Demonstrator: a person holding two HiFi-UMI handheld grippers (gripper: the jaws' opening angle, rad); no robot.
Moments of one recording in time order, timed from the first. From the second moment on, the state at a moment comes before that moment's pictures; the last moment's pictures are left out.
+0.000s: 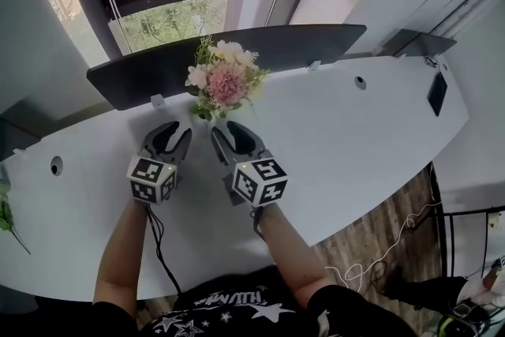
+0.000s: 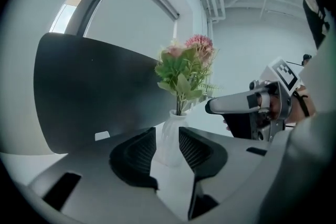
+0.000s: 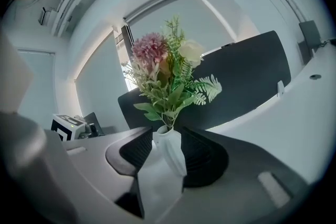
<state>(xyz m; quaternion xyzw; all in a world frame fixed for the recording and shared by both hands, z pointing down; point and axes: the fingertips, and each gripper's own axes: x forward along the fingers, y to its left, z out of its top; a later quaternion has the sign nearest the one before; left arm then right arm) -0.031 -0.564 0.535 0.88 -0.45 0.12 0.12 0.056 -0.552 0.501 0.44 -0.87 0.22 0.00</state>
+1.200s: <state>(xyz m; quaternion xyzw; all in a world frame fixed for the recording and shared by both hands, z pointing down) 0.021 -0.599 0.574 0.90 -0.42 0.11 0.06 0.032 -0.595 0.504 0.41 -0.90 0.14 -0.05</state>
